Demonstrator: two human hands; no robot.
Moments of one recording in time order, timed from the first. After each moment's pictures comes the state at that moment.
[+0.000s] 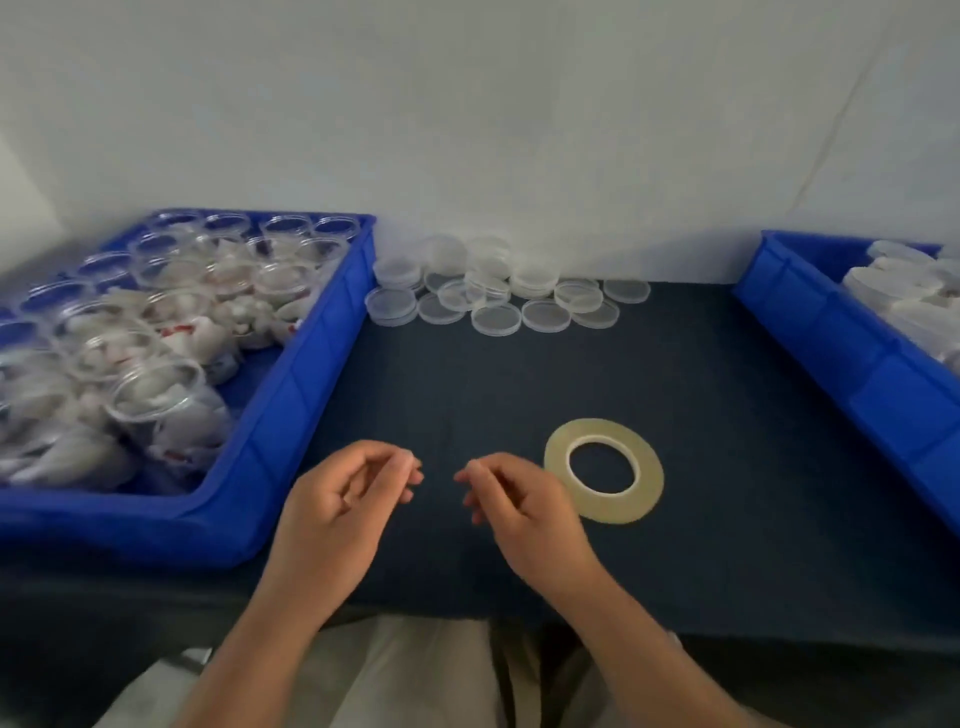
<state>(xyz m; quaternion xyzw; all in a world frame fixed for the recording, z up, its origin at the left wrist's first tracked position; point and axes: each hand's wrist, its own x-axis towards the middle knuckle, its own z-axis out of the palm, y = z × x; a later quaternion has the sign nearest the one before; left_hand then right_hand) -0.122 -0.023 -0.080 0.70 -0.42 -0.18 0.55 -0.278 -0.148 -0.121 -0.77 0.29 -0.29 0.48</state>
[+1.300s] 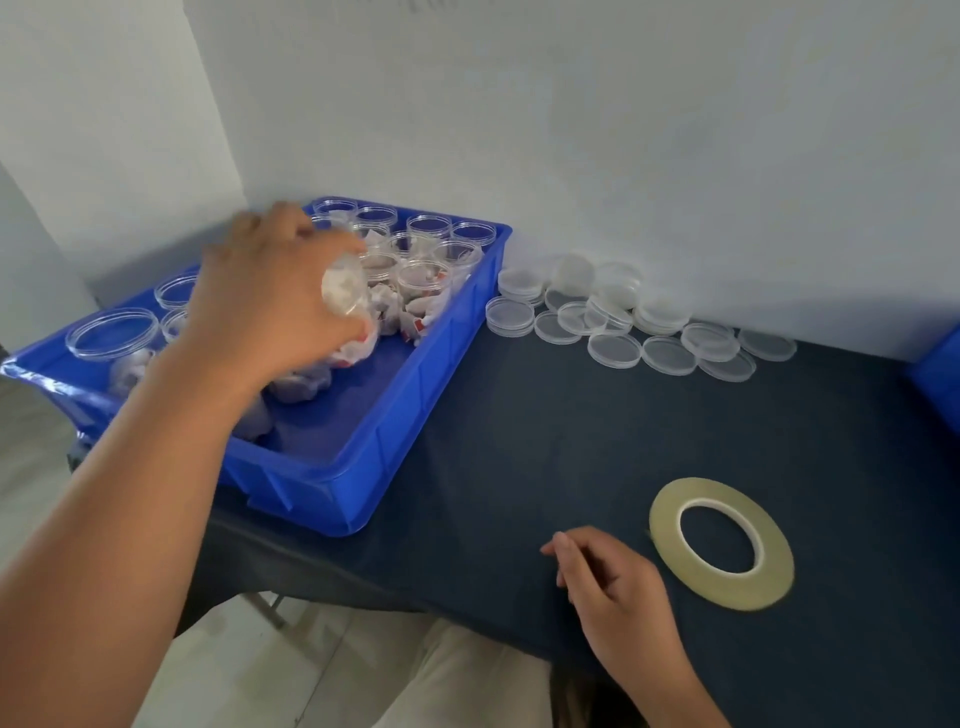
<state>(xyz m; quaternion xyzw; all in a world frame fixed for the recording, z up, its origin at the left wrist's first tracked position) 0.043 -0.013 0.044 0.88 -0.42 0.19 0.11 -0.272 -0.139 -0.149 -0.81 0.30 -0.27 0.43</state>
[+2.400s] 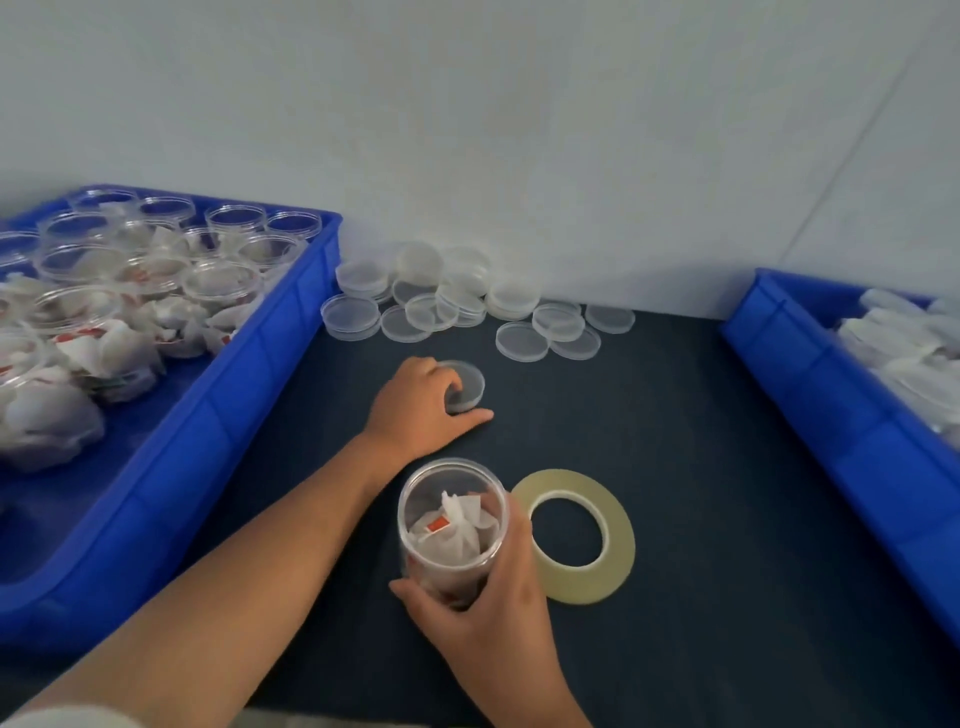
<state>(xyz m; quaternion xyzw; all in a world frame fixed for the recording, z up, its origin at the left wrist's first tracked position) -0.056 -0.273 -0.153 0.78 -0.57 0.00 0.26 -0.284 -0.163 -0.163 -0.77 0.33 -0.37 0.40</state>
